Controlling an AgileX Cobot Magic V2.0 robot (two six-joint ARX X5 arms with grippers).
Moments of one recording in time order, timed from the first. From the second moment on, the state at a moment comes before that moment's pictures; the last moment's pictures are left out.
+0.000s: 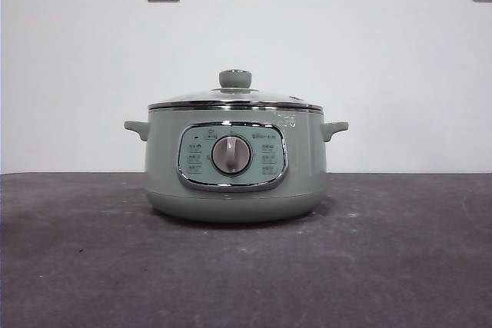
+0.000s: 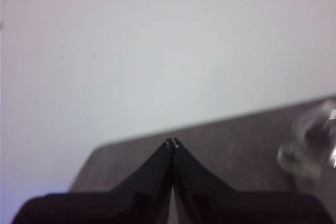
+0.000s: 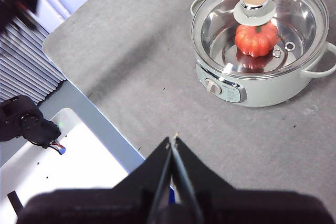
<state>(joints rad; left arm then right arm) 0.02 0.34 0.44 -0.02 -0.01 0.20 0.55 1.11 1.76 -1.35 -0.34 0.00</state>
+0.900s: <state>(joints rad) 0.02 0.00 0.02 -0.20 -0.04 0.07 0.55 1.11 1.76 -1.35 -0.34 0.00</state>
